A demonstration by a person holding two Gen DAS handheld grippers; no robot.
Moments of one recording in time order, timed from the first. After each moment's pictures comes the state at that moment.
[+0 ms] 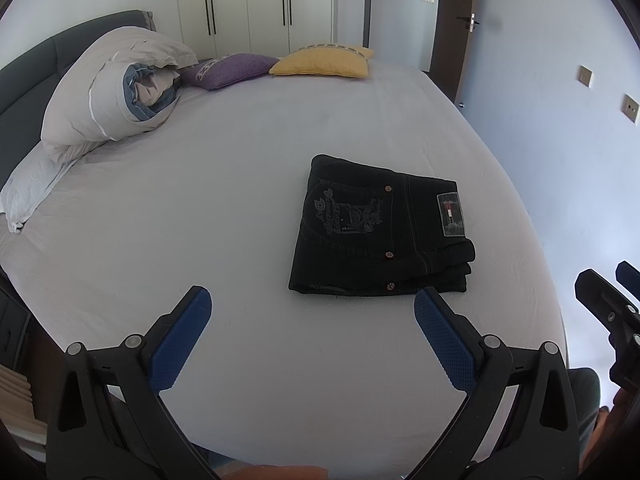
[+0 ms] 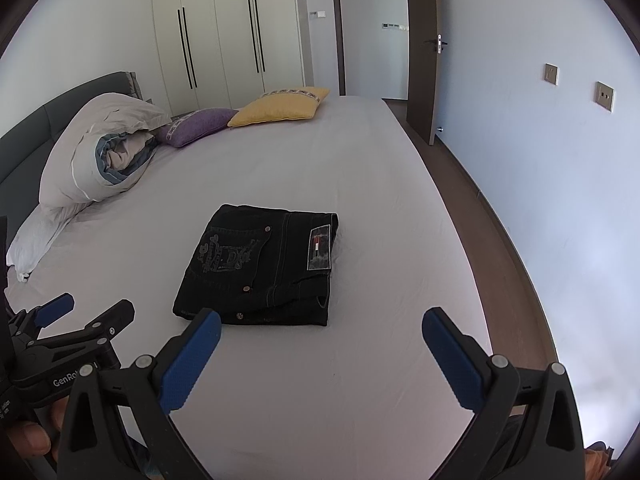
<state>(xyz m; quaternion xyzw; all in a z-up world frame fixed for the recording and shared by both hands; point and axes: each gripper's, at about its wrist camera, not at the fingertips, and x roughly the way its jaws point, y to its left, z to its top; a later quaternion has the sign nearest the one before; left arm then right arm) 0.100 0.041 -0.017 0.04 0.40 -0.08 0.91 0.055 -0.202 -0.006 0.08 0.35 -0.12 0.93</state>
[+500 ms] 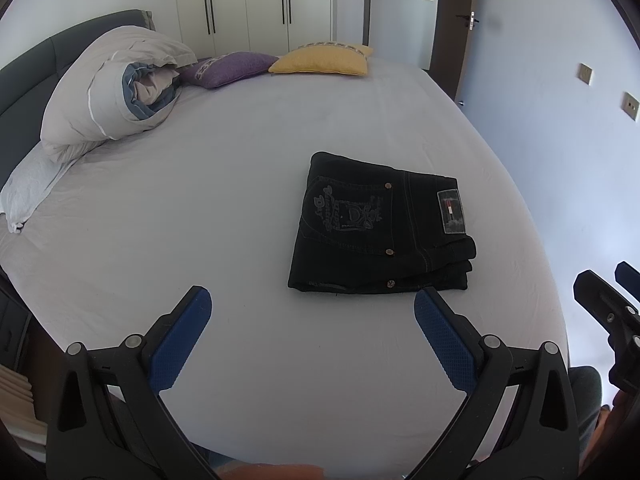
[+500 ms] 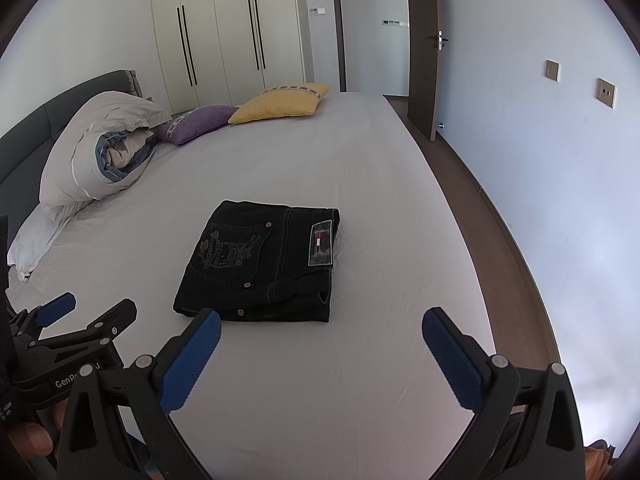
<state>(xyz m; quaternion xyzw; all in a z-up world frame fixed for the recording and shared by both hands) 0.097 0.041 -0.019 0.04 0.40 -0.08 0.91 0.054 -0.201 -0.011 0.08 0.35 -0.11 0.93</state>
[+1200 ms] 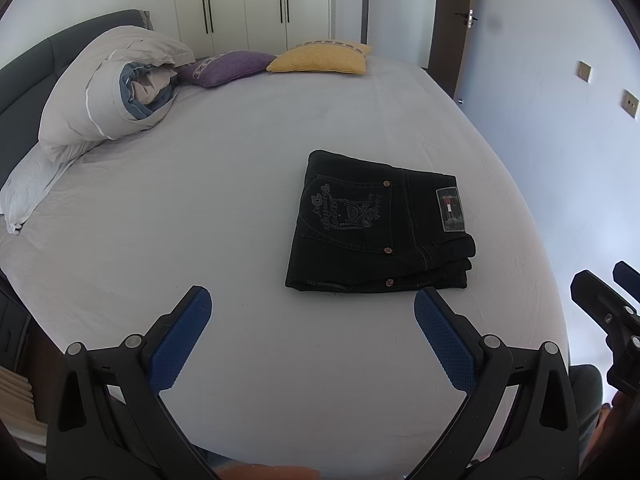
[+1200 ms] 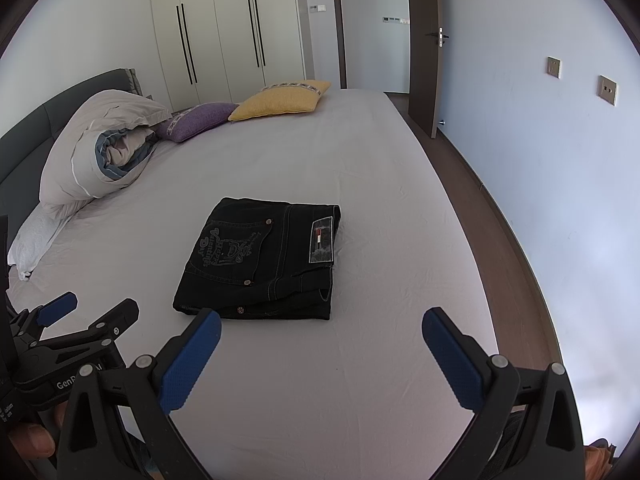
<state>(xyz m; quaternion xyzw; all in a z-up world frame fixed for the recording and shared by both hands) 0.098 0.042 -0.020 0.04 0.41 -0.09 0.91 0.055 -0.201 -0.014 0.08 0.35 -0.11 0.92</state>
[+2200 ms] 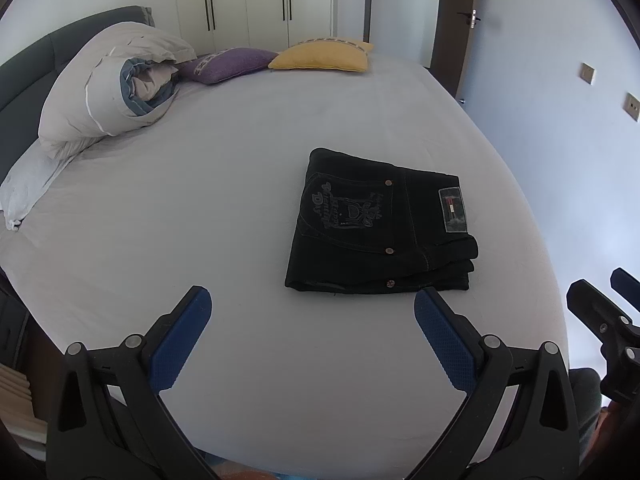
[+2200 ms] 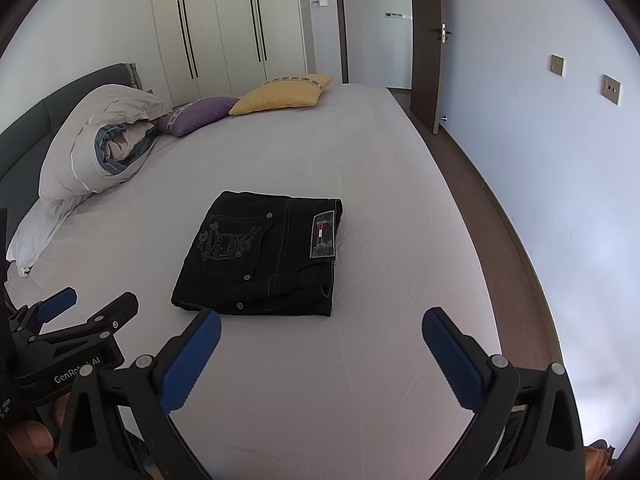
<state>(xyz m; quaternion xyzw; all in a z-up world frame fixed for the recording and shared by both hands) 0.105 0.042 -0.023 0.04 0.41 -0.08 0.91 0.059 -0.209 -0.020 0.08 0.37 -0.11 0.92</state>
